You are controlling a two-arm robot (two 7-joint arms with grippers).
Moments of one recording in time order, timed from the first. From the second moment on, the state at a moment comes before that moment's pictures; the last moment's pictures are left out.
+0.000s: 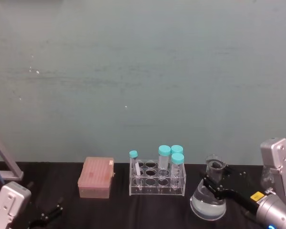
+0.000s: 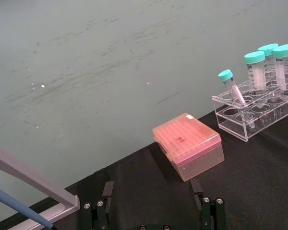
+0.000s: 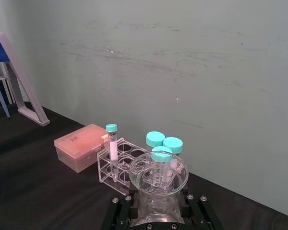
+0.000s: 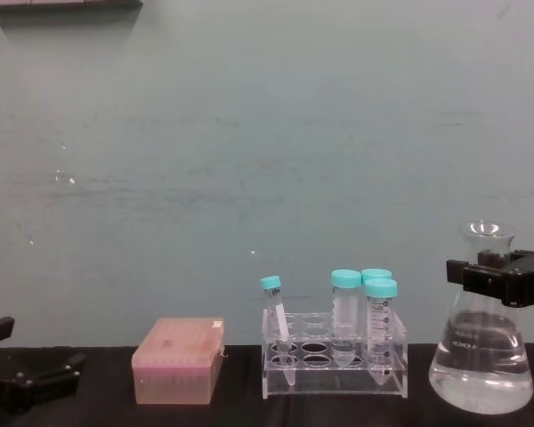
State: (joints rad) left arm -0.20 0.60 0.45 -1.41 -0.25 -0.12 0.03; right arm 0.28 0.38 -0.20 -1.46 0.30 0.13 0.43
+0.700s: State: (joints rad) left arm -0.20 0.60 0.45 -1.41 -0.25 -0.12 0.03; right arm 0.28 0.38 -0.20 -1.46 0.29 0.13 0.43
